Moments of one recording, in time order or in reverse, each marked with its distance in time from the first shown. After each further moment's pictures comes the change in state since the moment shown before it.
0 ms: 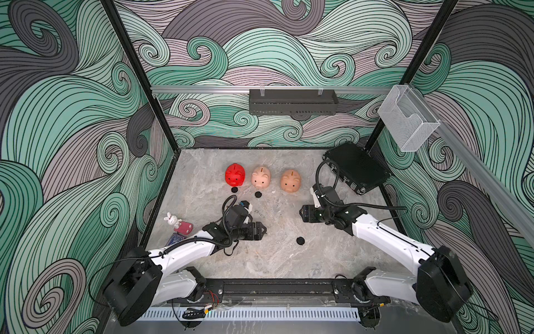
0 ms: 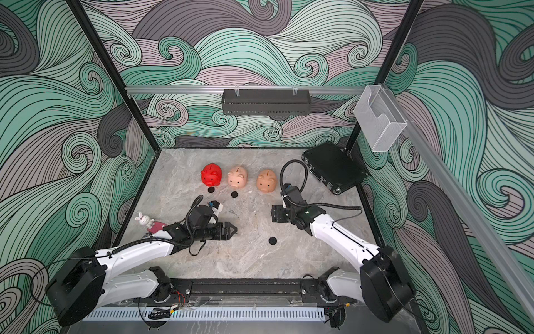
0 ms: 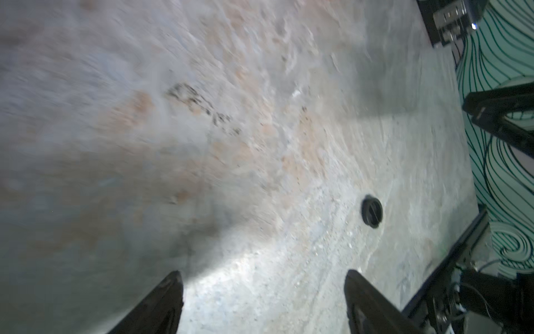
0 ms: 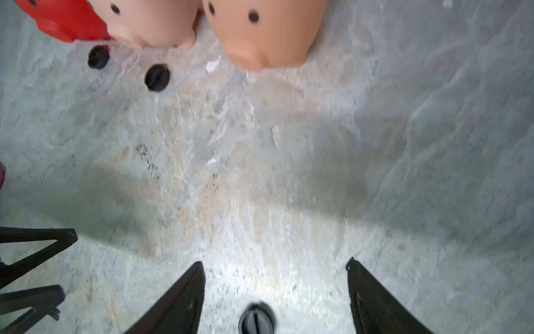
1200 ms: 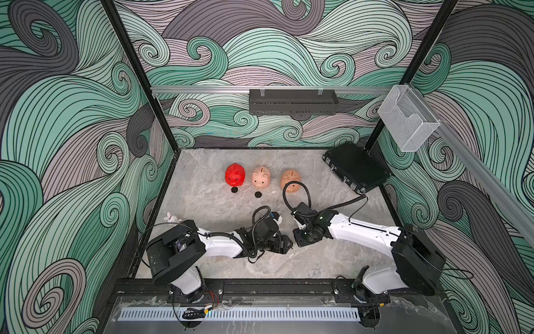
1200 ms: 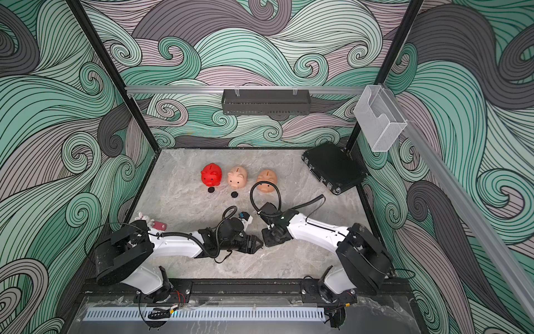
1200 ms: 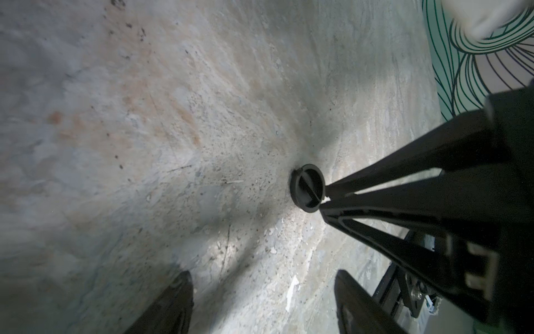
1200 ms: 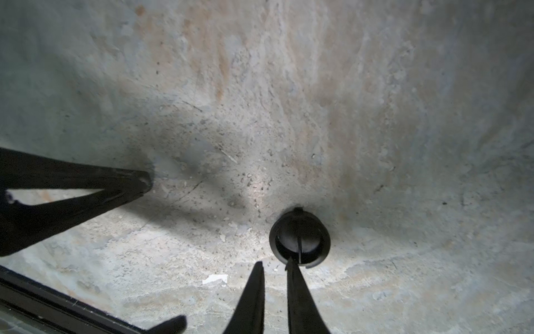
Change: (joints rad) left arm -0.275 0.359 0.099 0.304 -0.042 -0.132; right arm 0.241 0.260 0.076 -0.195 -0.052 0.047
